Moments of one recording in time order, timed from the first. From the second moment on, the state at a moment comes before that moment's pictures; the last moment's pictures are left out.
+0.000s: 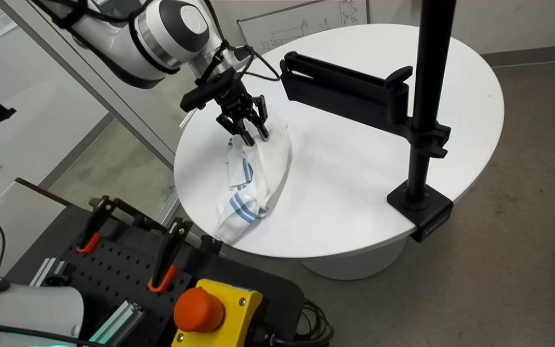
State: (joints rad) arm 0.08 0.78 -0.12 -2.05 -0.42 2.58 0.09
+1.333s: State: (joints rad) arm 0.08 0.54 -0.10 -2.17 -0.37 2.73 0.09
